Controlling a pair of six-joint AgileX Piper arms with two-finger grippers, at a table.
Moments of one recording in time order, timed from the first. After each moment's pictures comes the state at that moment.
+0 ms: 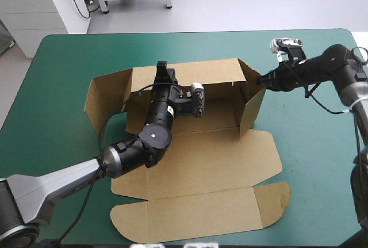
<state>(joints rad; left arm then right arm) -0.92 1.59 -1.12 1.68 0.74 -0.42 -0.03 1.68 -1.46 0.65 1.00 -0.55</state>
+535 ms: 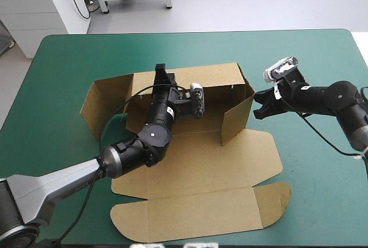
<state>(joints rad) -0.92 1.59 -1.12 1.60 0.73 -0.42 0.01 1.39 -1.09 0.83 0.77 -1.06</state>
